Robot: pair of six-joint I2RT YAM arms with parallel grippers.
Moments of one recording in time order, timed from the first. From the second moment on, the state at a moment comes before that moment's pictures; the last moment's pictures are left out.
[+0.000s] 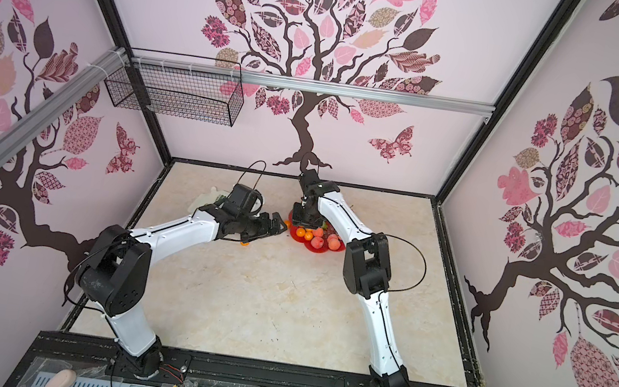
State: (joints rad) left arm -0.46 1.73 1.23 -0.35 0.28 -0.70; right arm 0.50 2.40 2.22 -1.03 -0.12 0.45
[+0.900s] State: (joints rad) left arm -0.33 1.65 1.19 -0.70 -0.07 -0.57; right arm 0.64 1.71 1.59 -0.80 -0.13 0.47
